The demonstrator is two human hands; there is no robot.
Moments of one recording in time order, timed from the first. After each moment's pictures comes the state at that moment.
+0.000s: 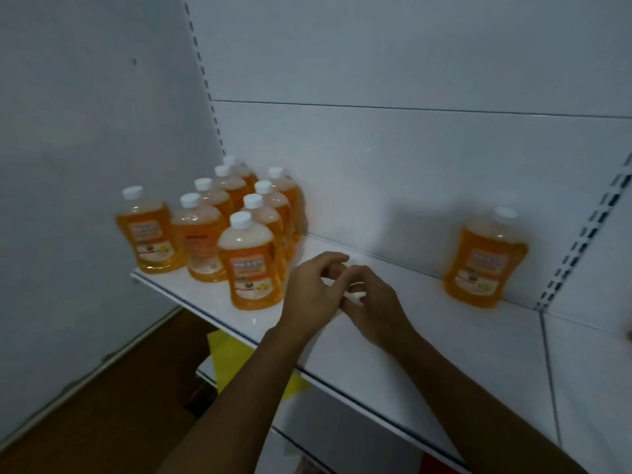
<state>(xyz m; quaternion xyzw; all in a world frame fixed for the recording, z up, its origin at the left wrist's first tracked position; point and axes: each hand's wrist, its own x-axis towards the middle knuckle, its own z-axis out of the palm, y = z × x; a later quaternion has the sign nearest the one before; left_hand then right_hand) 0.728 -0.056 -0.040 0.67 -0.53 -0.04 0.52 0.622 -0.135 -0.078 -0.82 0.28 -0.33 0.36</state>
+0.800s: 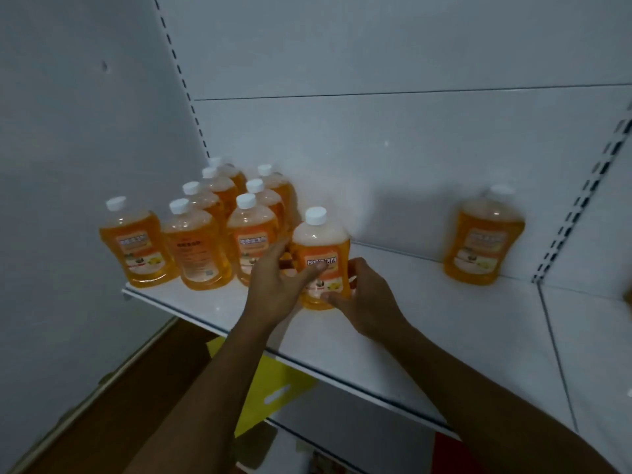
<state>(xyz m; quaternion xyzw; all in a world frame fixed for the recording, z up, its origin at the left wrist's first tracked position) 0.798 -0.026 -0.040 0.66 -0.51 -0.09 0.55 0.656 -0.114 -0.077 -0.80 0.35 -0.31 0.36</state>
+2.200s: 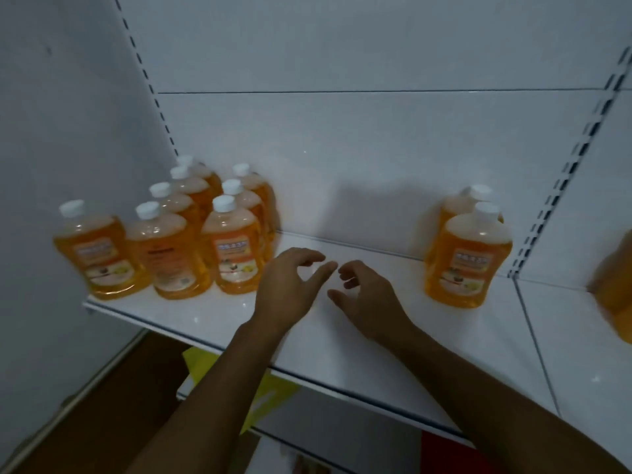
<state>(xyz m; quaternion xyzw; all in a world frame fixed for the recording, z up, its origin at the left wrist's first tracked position) 0.771 -0.062 -0.048 0.67 -0.59 -0.02 0.45 0.623 -0.120 -0.072 -0.81 0.41 -0.30 0.29</state>
